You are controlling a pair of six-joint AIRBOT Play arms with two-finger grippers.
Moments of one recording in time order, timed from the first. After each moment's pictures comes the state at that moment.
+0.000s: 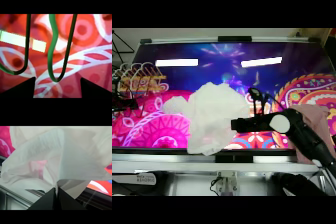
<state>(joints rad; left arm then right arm) 0.46 -1.55 1.34 1.59 -1.13 -1.23 0.57 -0.96 0.91 -1.16 1.04 1.88</state>
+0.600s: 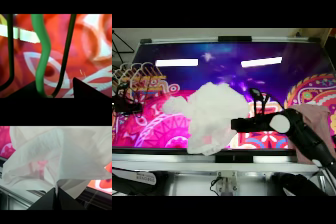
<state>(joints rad) 0.47 -1.67 1.34 1.58 -1.10 -1.20 0.57 -0.96 0.91 -1.16 1.04 1.91</state>
